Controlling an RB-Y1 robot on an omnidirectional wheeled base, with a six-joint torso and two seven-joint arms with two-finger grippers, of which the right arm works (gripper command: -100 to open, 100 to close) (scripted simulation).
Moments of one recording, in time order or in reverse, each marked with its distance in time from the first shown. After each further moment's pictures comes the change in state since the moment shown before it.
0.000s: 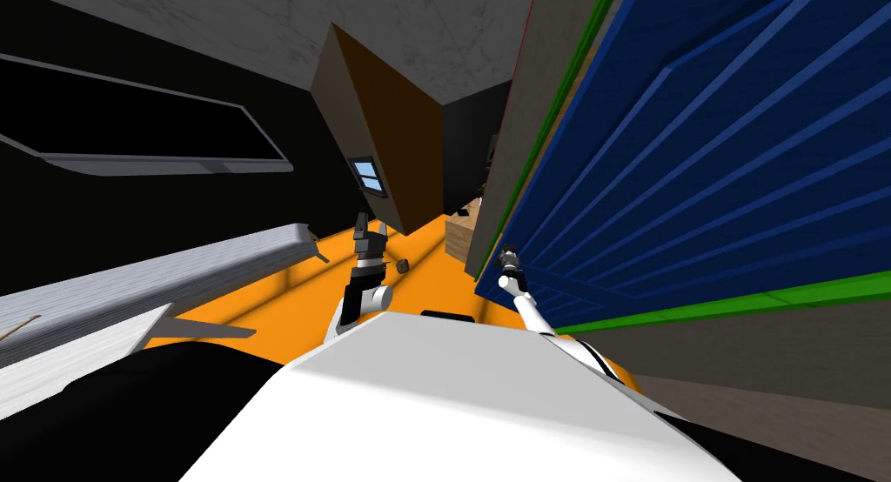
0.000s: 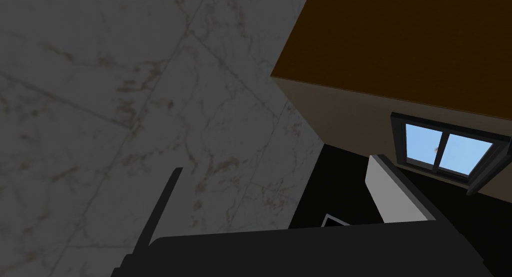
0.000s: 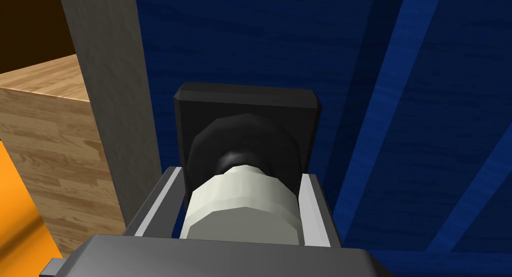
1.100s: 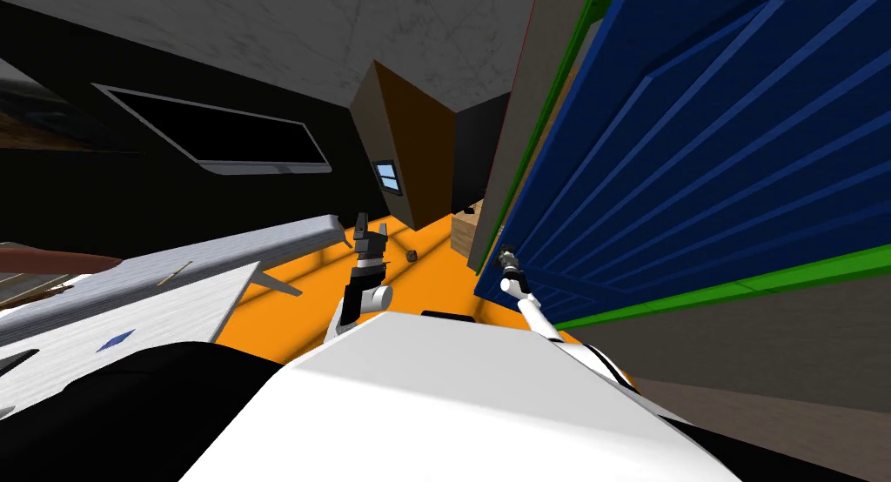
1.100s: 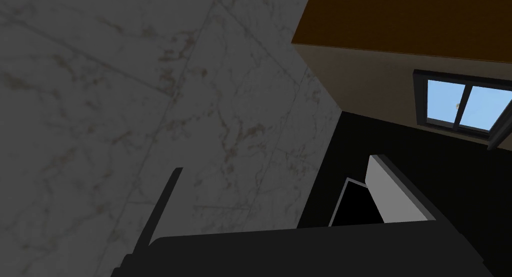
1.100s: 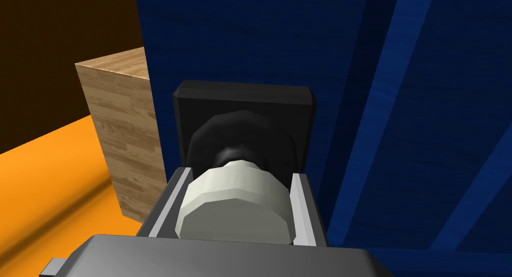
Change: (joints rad) arm 0.039 -0.055 0.087 -0.035 0.020 0.022 -0.109
